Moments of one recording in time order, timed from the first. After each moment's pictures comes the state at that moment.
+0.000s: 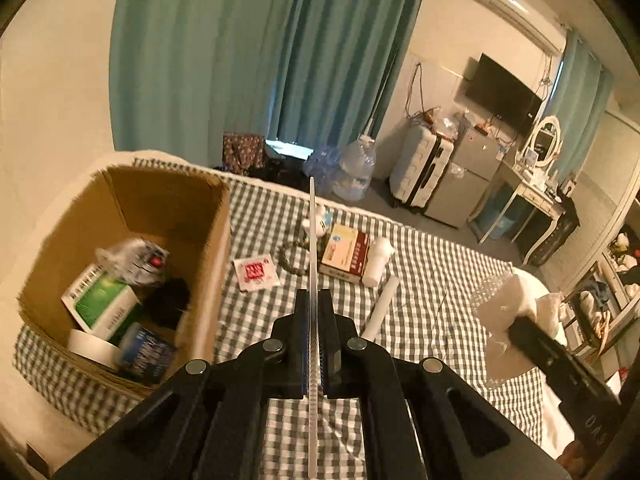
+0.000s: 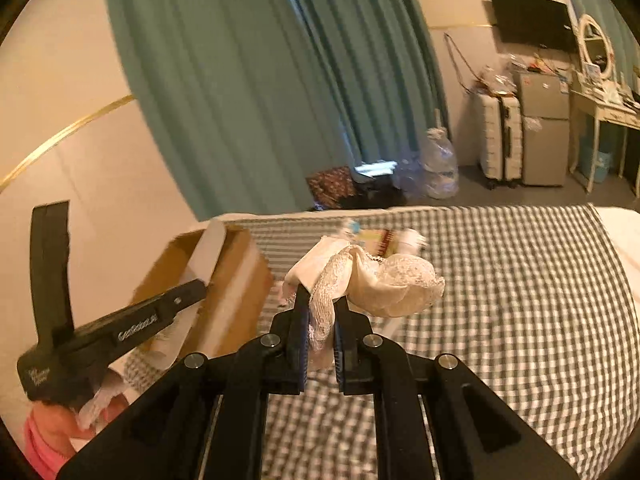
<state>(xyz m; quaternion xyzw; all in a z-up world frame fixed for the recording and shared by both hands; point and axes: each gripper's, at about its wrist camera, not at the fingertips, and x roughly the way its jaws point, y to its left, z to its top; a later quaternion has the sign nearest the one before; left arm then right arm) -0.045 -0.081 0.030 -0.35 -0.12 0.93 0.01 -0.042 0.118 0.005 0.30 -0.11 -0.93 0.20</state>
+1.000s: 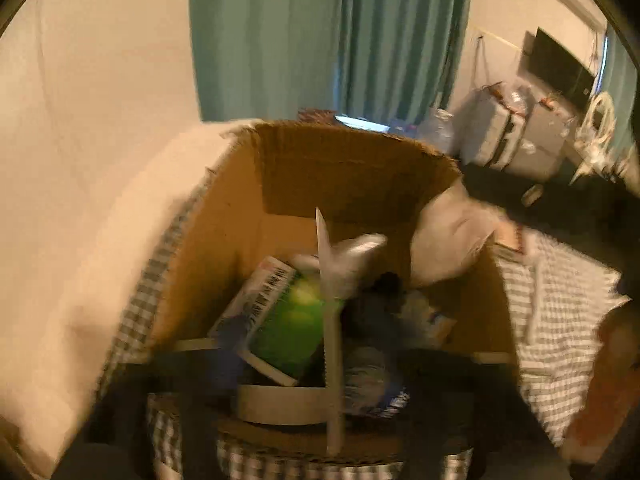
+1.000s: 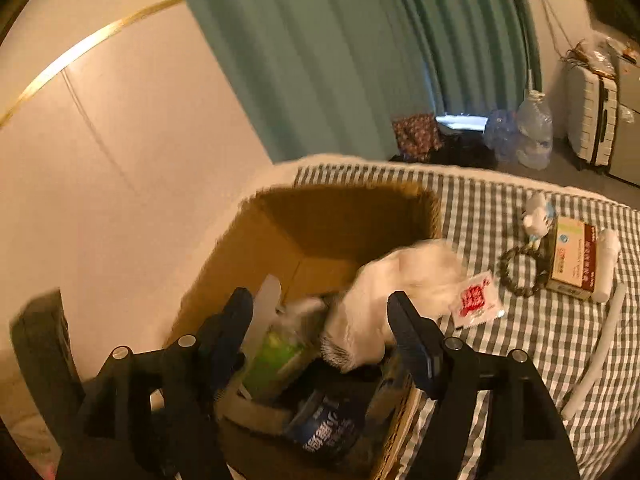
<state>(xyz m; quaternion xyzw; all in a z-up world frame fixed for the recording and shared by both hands) -0.074 -0.266 -0.067 -0.40 -0.05 0.91 -0.09 -0.146 -0.117 -0.040 0.38 -0.09 -0.87 0.29</state>
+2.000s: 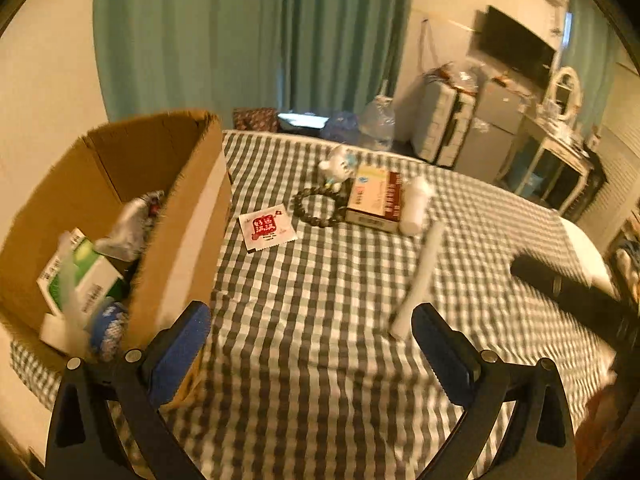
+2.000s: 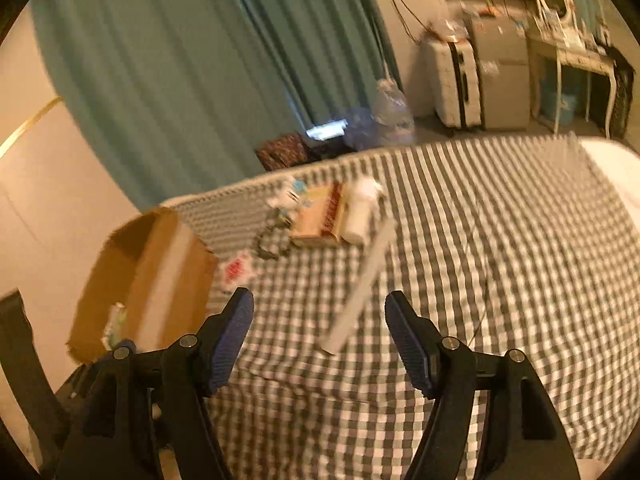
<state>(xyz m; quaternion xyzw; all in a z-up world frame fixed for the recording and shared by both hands) -0.098 -0.041 -0.102 -0.40 -0.06 0.91 -0.03 -0.114 0.143 -0.095 0.40 -0.15 -0.90 0.09</state>
